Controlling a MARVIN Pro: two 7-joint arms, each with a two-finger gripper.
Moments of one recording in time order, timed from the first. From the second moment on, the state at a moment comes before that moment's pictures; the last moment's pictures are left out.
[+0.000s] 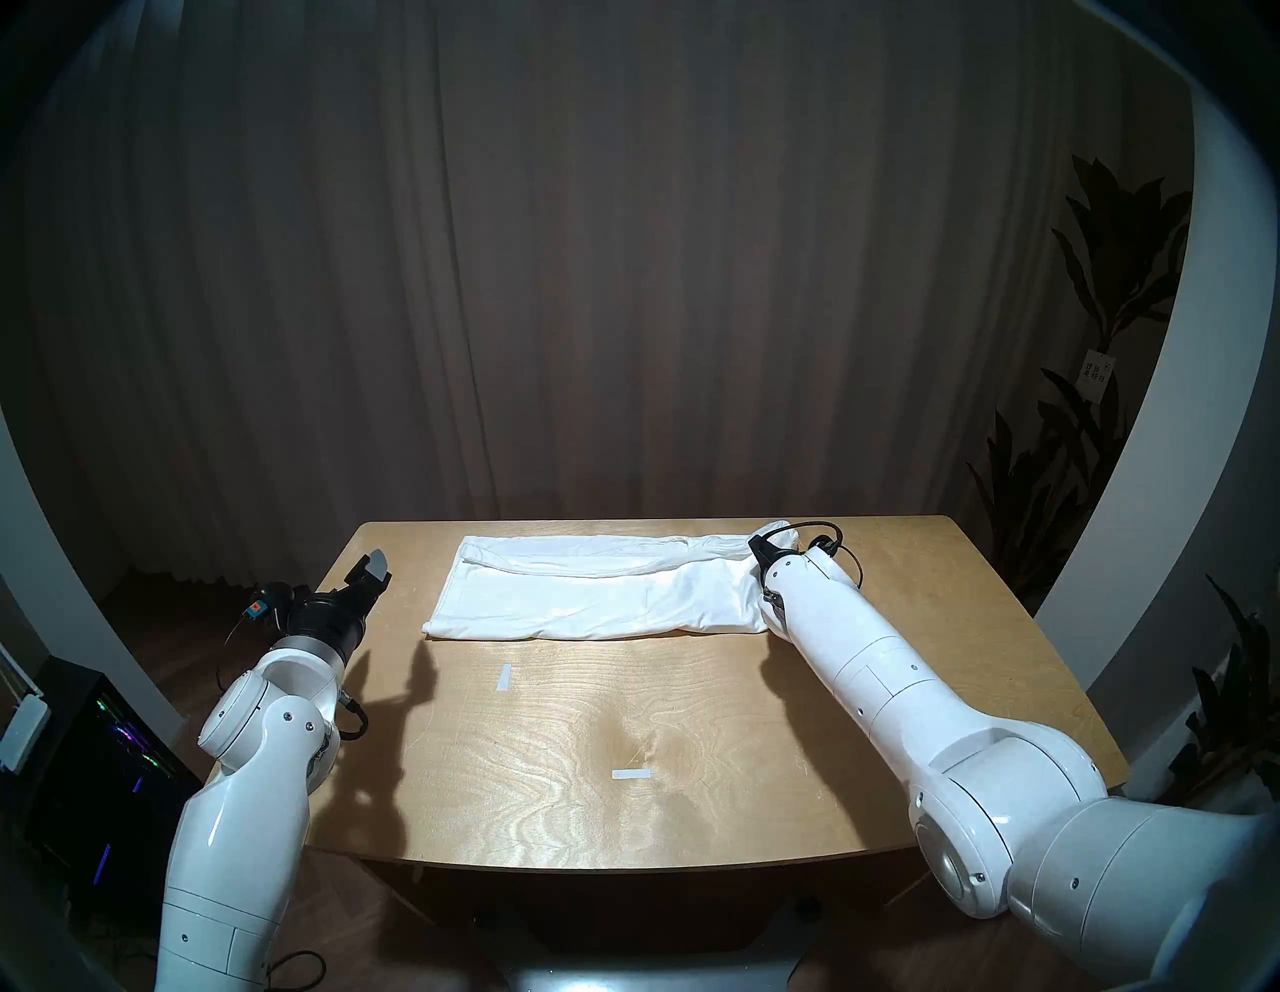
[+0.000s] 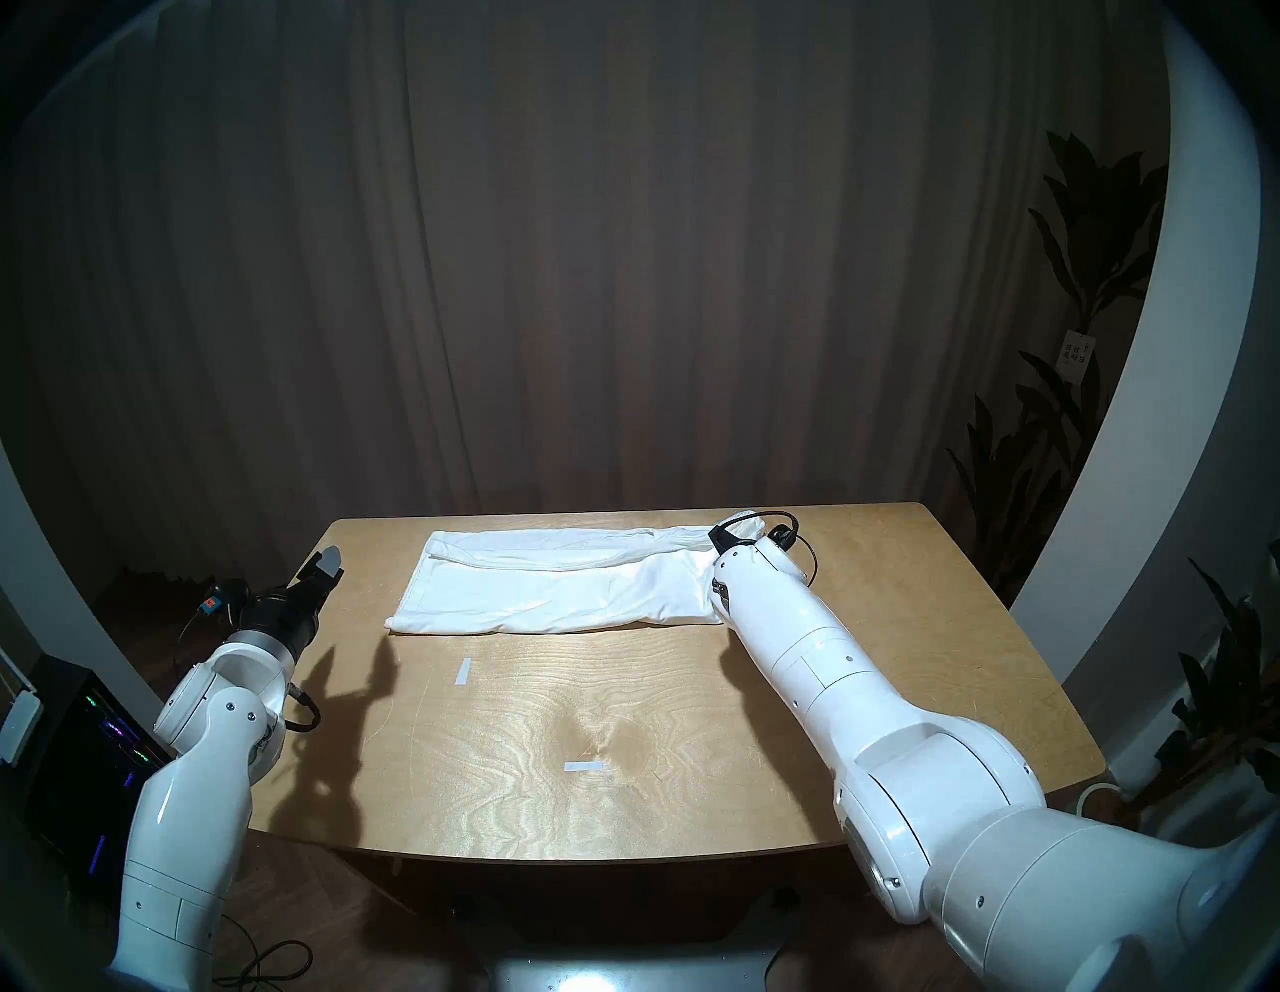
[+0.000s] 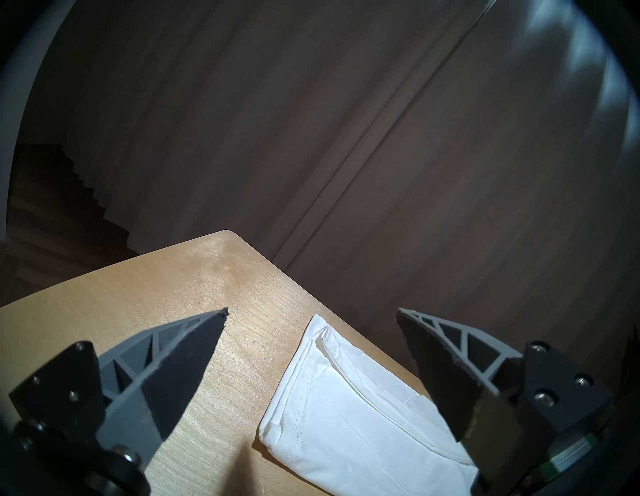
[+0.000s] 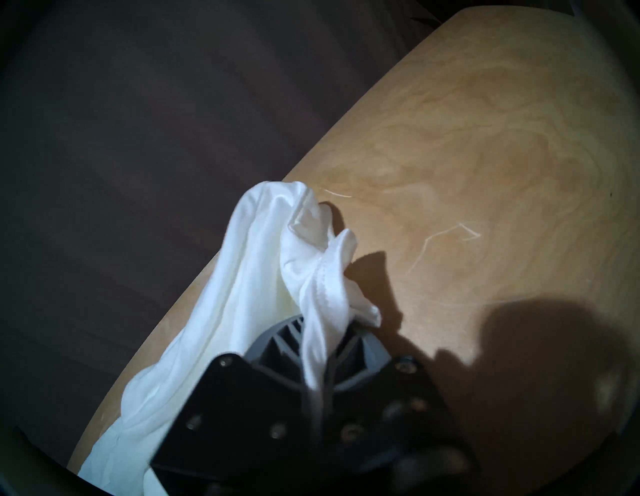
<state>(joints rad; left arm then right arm) 1.80 -1.21 -1.75 -1.84 -1.04 0.12 0.24 -0.93 -1.44 1.15 -0.81 1.15 0.01 -0.49</state>
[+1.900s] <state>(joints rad) 2.01 -1.33 -1.97 -1.93 -1.04 0.02 0.30 -0.72 -1.79 0.98 -0.51 1.11 -0.11 -0.42</state>
